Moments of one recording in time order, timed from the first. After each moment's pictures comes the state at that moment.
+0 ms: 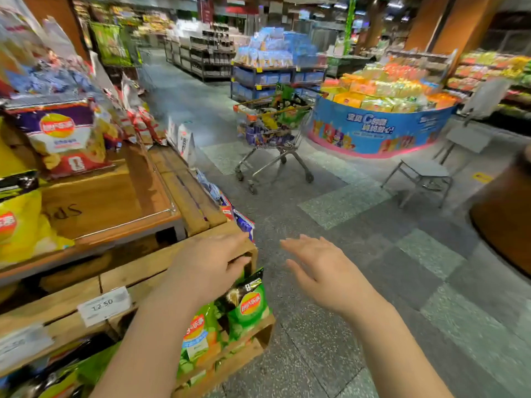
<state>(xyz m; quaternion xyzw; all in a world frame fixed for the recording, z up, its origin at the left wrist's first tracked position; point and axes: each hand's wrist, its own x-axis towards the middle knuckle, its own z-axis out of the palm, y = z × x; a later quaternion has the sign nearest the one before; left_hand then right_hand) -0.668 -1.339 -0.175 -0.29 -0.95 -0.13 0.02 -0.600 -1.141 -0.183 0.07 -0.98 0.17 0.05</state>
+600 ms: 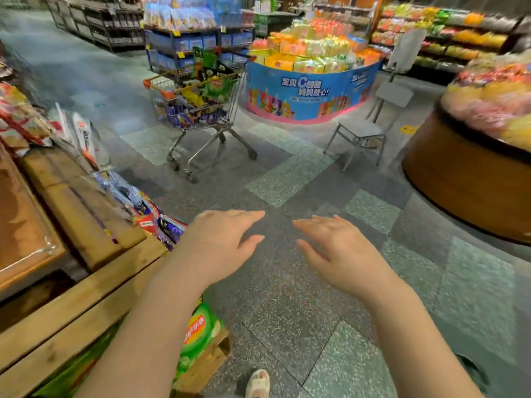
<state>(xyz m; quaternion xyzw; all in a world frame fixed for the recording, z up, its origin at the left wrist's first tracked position) -0.757 -1.123 -0.183 -0.46 -0.88 -0.10 0.01 -0.633 -0.956 -0.195 -0.09 -0.98 0.14 0.06</state>
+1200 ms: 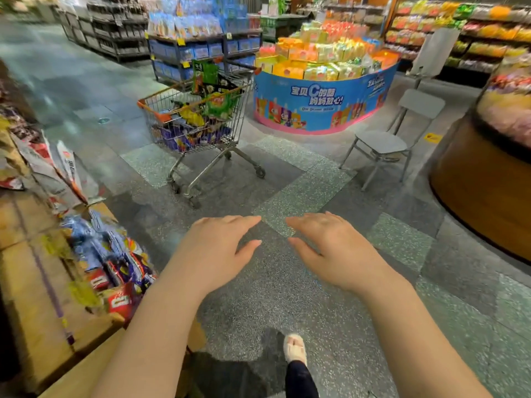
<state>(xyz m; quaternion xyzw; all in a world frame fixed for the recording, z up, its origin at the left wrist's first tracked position) -0.995 -0.968 -0.184 -0.44 -0.89 -0.11 0.01 -0.888 -0.794 -0.190 -0.05 -0.98 0.16 0.07</state>
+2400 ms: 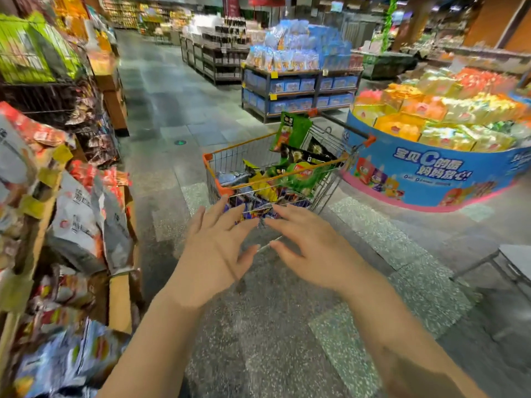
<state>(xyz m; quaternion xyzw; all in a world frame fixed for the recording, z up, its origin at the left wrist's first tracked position) -1.649 -0.839 -0.196 -0.29 -0.94 -0.08 0.19 -1.612 -0.654 -0.171 0.16 -0.97 0.17 0.05</state>
